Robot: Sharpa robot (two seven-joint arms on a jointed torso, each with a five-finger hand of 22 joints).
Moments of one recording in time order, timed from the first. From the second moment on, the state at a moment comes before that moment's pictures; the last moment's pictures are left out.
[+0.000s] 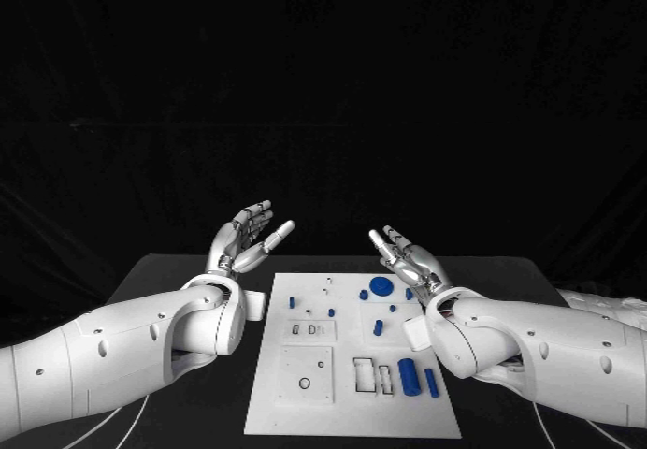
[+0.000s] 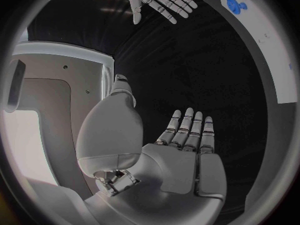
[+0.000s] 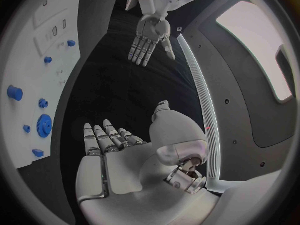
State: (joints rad) left arm 1.15 -0.75 -0.10 1.46 -0.12 -0.73 0.65; left_hand 1.11 -0.25 -0.19 0.29 0.10 0.25 0.14 0.40 0.07 0.32 0.21 0.44 0.07 0.15 0.18 0.53 0.06 0.05 0.21 0.18 0.08 0.11; right arm 1.18 -0.78 -0.19 1.58 -0.24 -0.61 0.37; right_hand 0.89 0.20 -0.28 0.29 0.04 0.01 0.12 0.00 0.00 0.07 0.29 0.28 0.04 0.07 0.27 0.02 0.02 0.06 0.08 0.27 0.05 0.02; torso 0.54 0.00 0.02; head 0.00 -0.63
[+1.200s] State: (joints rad) left arm 1.16 -0.71 -0.17 1.36 -0.54 -0.62 0.45; left_hand 1.06 -0.20 -0.15 0.30 0.07 0.17 0.09 0.44 0.06 1.43 0.01 0.75 0.36 1.31 -0.03 0.83 0.35 0.16 1.18 0.08 0.74 0.55; right arm 1.34 -0.78 -0.22 1.45 -0.62 -0.36 0.12; right_hand 1.04 0.24 -0.42 0.29 0.05 0.04 0.05 0.01 0.01 1.46 0.08 1.56 1.30 1.47 0.05 1.56 1.31 0.04 1.24 0.07 1.33 1.15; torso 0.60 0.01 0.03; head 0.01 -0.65
